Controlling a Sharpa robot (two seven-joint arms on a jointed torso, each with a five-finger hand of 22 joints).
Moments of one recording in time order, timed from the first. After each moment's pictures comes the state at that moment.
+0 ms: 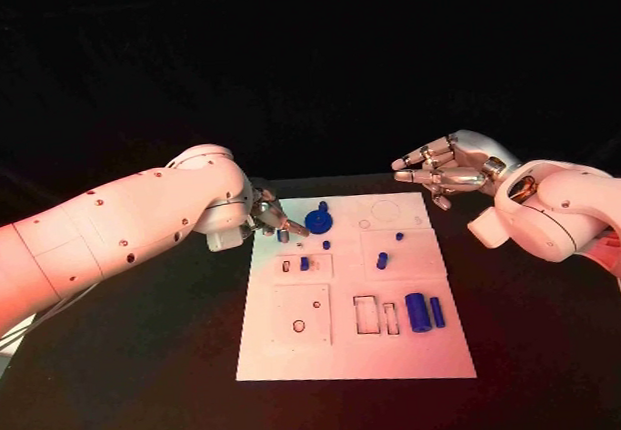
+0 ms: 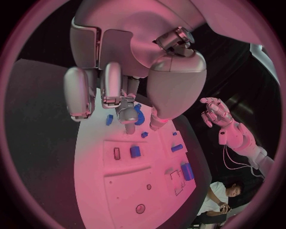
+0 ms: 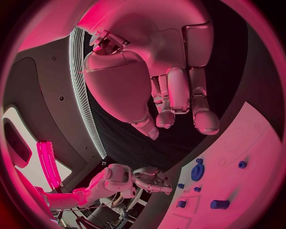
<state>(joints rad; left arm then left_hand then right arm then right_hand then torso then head) 1.35 -0.65 0.02 1.33 -1.01 0.26 -0.69 1.06 -0.09 0.08 0.29 0.20 0.95 0.05 0.51 0.69 1.27 -0.02 1.00 0.98 1.47 -0.09 1.57 1.31 0.05 1.47 0.01 1.37 1.31 1.29 -0.90 -0.04 1.53 -0.63 -0.31 0.13 1.28 -0.02 0.18 0.05 0.23 1.00 0.15 0.09 0.07 1.22 0.06 0.95 0.96 1.47 -0.02 1.35 1.27 0.13 1.20 0.09 1.12 0.74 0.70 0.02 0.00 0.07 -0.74</state>
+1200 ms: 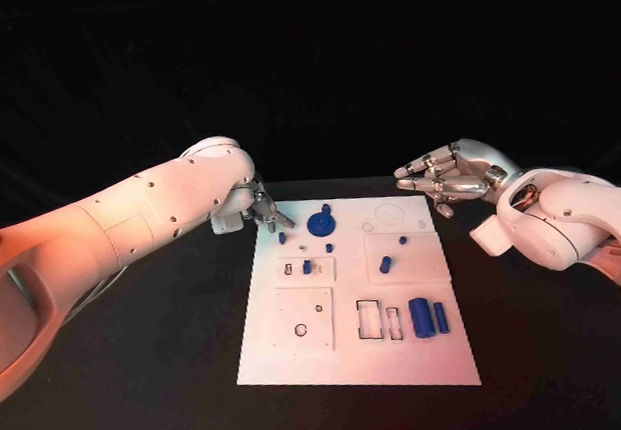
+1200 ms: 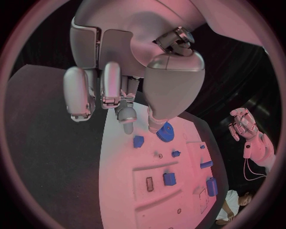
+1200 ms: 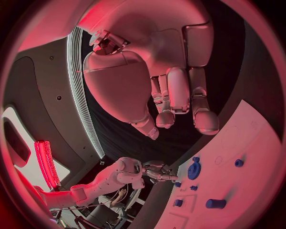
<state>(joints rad) 1.36 -0.46 -0.01 0.94 -1.06 0.33 -0.67 1.12 -0.06 -0.01 0.29 0.19 0.96 0.06 0.46 0.61 1.28 -0.01 1.03 0.98 1.47 -0.08 1.57 1.31 0.05 1.46 0.03 1.37 1.31 1.29 -0.89 -0.04 1.52 -0.63 -0.31 0.12 1.28 -0.02 0.18 0.05 0.23 0.99 0.15 0.09 0.07 1.22 0.06 0.95 0.96 1.47 -0.02 1.35 1.27 0.13 1.20 0.09 1.12 0.74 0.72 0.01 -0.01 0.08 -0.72</state>
